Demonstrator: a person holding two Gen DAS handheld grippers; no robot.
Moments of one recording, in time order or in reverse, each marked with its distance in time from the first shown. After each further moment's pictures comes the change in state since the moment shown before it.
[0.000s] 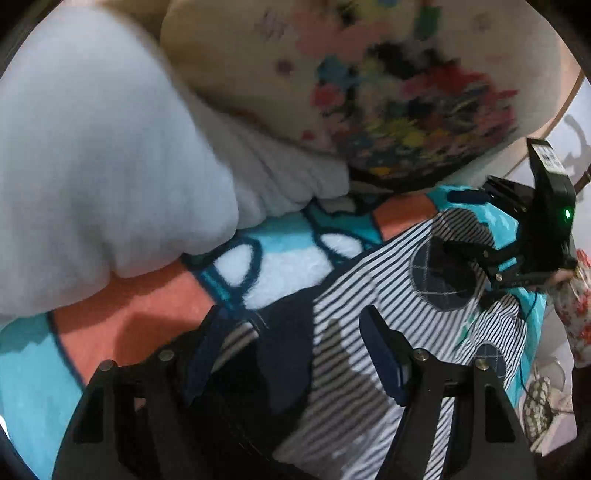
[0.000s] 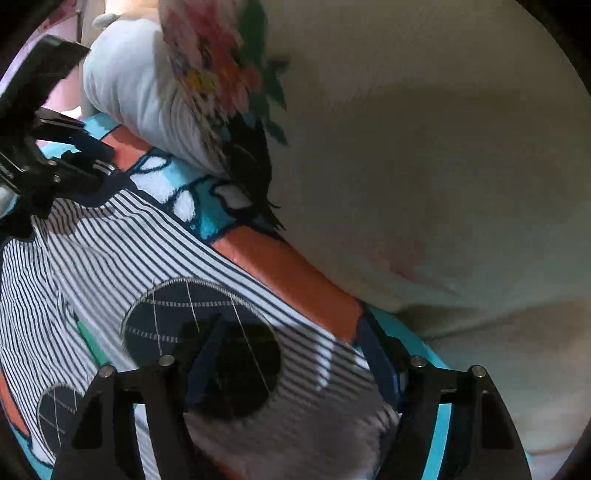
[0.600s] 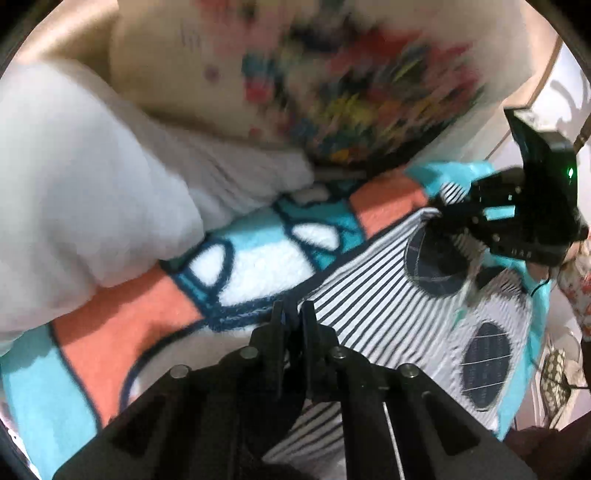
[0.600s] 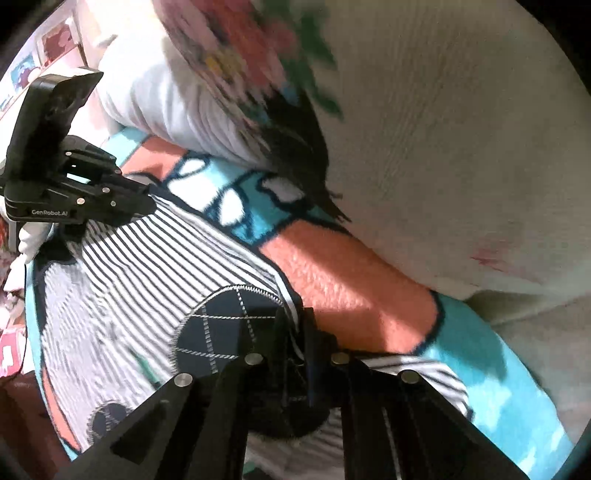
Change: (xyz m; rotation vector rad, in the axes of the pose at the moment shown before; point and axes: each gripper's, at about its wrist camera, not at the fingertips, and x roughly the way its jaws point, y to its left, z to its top) left arm -0.025 -0.043 -0.015 0.105 -0.036 0.042; right arm -0.028 0.012 -0.012 0.105 -0.004 0.155
